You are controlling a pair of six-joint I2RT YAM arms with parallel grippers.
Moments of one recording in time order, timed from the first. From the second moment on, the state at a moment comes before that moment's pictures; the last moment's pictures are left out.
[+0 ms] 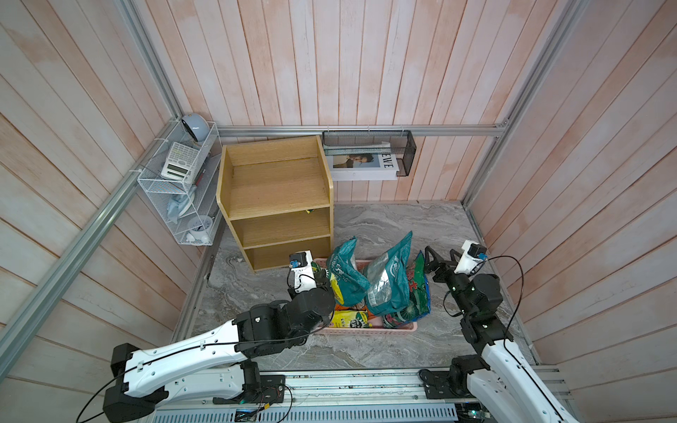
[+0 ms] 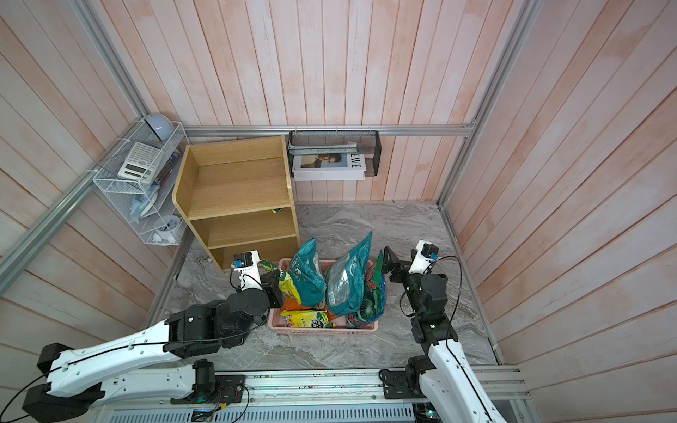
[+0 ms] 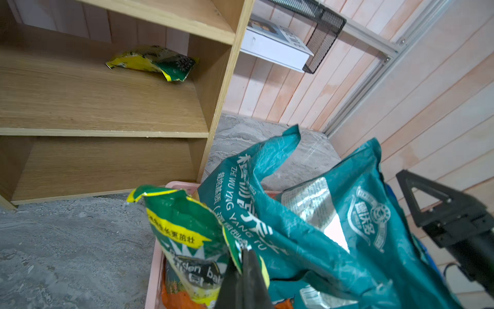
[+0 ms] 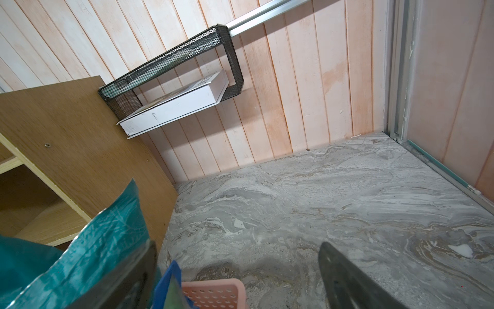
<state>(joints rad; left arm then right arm) -1.24 0.93 0.90 -0.48 -0.82 -0.72 0.18 0.68 0.38 0.27 -0.02 0.38</state>
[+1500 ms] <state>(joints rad) -0.54 0.92 0.46 0.20 0.31 0.00 0.18 0.70 0.38 0.29 -0.05 0.39</state>
